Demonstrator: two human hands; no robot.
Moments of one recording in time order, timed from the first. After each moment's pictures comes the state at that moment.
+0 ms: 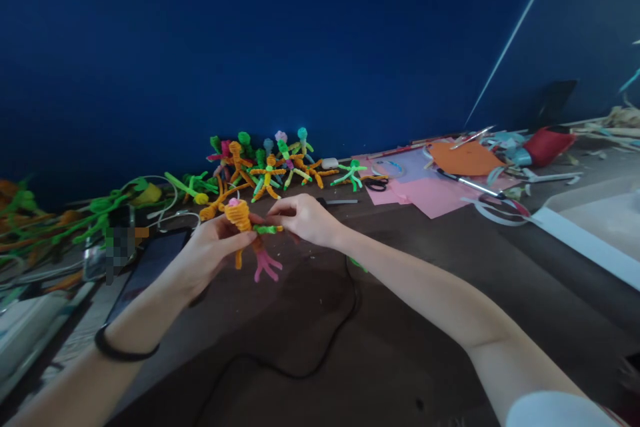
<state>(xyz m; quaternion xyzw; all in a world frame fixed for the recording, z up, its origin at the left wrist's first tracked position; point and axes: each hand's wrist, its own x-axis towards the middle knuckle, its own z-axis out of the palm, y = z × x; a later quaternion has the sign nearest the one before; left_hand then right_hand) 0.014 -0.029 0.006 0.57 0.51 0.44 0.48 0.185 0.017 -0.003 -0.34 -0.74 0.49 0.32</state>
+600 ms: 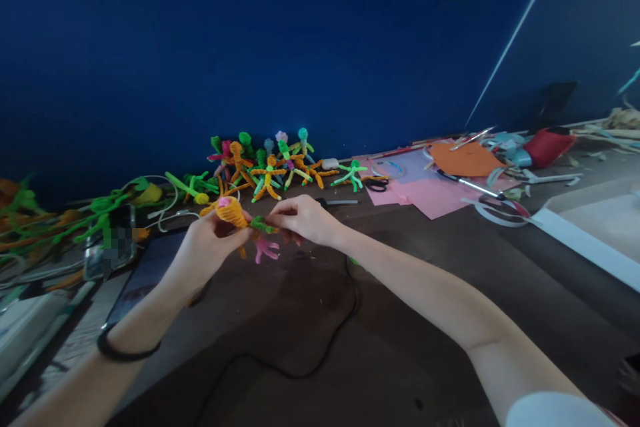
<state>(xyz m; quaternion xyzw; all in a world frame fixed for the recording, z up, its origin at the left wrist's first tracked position) 0.016 -0.030 0.014 0.66 0.58 0.41 0.26 0.186 0.021 -0.009 -0.33 -0.73 0.51 0.31</state>
